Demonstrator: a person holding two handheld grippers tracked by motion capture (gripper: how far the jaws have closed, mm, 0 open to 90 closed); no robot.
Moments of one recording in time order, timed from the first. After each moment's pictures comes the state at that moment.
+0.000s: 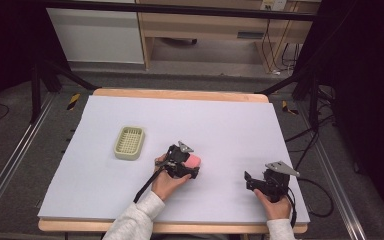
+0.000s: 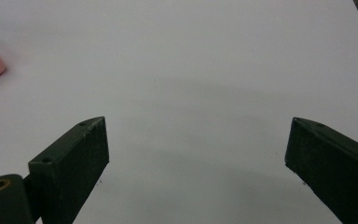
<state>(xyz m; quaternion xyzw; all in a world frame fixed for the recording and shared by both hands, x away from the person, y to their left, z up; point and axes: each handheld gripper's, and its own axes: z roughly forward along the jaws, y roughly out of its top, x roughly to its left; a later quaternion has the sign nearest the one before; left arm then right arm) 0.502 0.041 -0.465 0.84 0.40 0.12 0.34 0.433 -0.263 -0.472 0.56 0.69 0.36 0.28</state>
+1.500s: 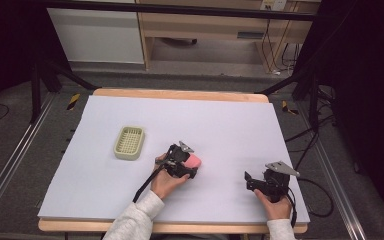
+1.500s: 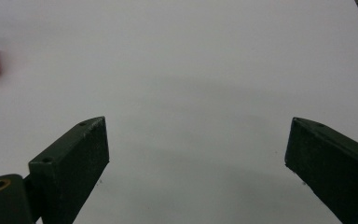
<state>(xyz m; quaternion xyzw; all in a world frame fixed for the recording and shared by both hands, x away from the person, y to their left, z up) 0.506 0.044 -0.464 0.86 0.38 0.12 0.31 0.433 -0.263 -0.472 0.56 0.69 0.36 0.28</state>
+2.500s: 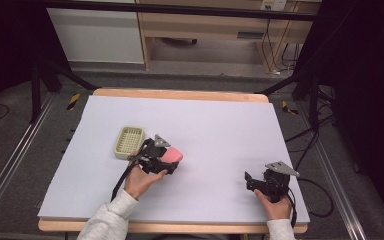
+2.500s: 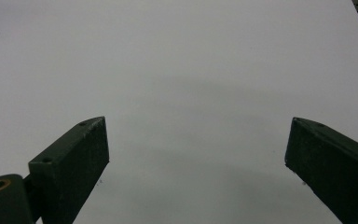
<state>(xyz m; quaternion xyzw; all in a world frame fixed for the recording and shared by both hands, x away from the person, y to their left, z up) 0.493 0.112 -0.423 0.84 0.40 0.13 0.33 0.433 -0.263 -0.472 0.56 0.69 0.36 0.28</state>
